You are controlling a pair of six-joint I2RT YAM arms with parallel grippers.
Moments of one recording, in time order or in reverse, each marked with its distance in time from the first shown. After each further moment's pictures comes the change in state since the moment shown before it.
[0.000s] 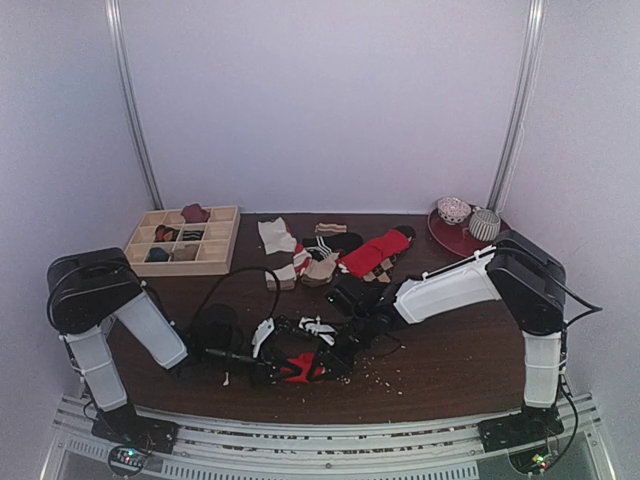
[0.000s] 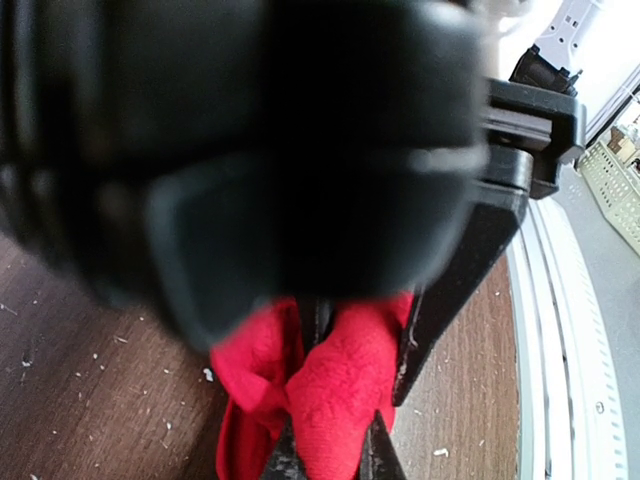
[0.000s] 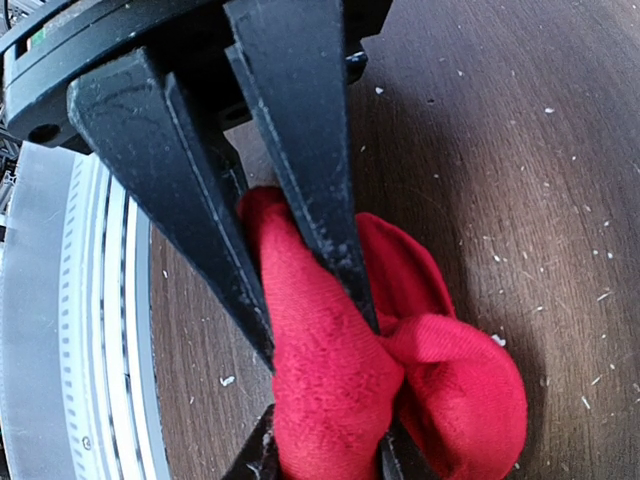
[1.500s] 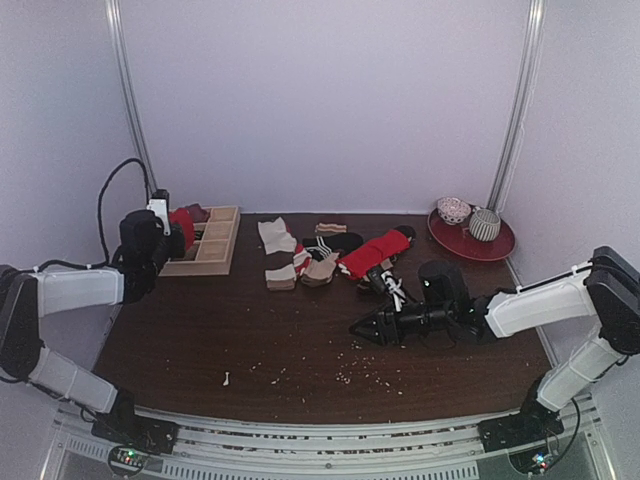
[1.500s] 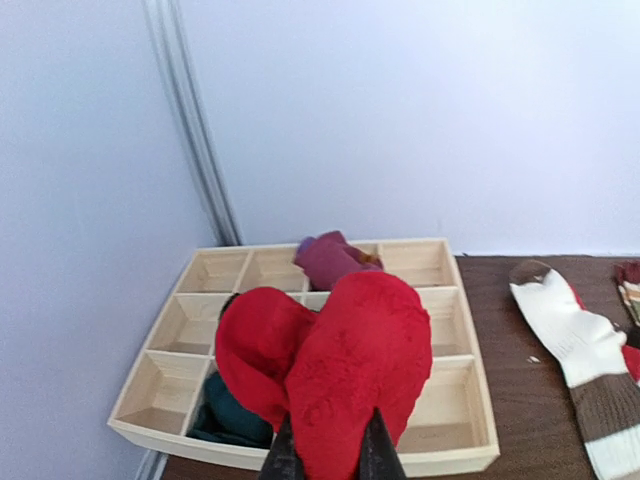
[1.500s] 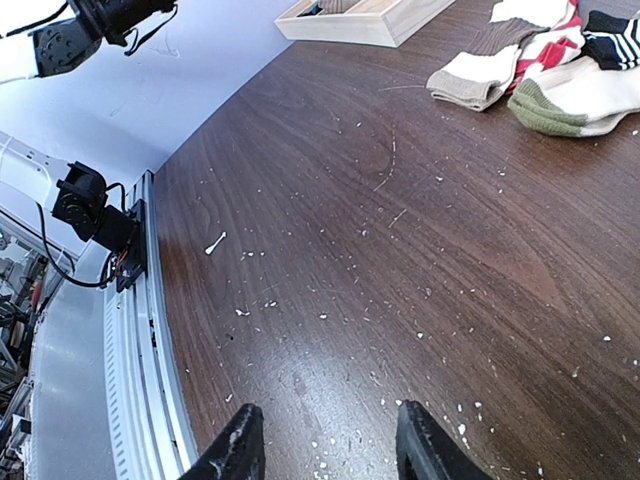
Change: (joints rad) left arm 0.612 -0.465 0.289 -0.480 -0.959 0.156; right arm -0.190 -0.536 -0.581 0.643 0.138 0.459
